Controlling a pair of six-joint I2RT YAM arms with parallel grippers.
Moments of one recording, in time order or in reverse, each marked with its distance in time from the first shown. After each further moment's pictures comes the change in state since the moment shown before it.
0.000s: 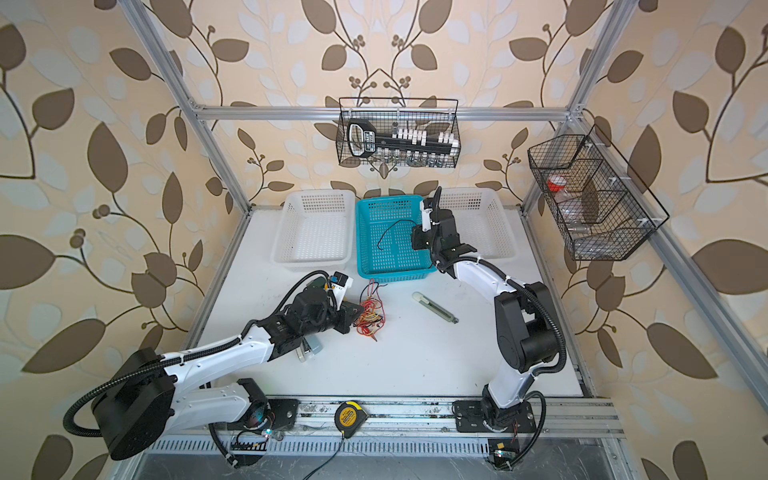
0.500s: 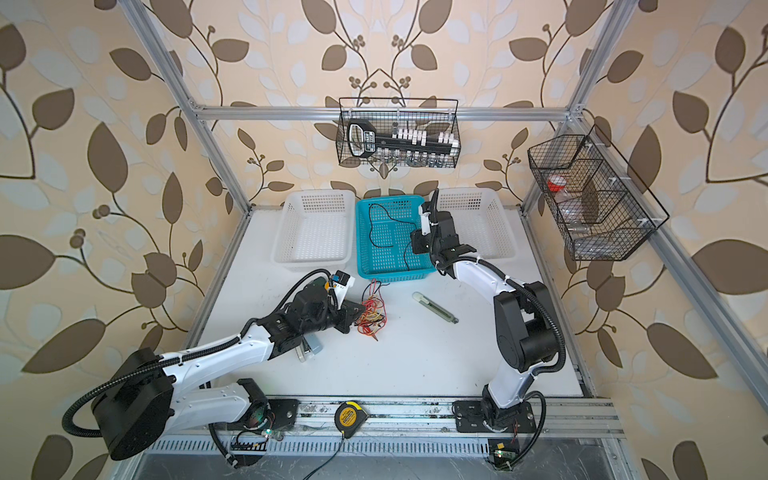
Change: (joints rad) left arm 0.000 0.000 0.019 -0.017 0.018 0.026; right arm 0.002 0.002 0.000 -0.064 -0.015 -0.026
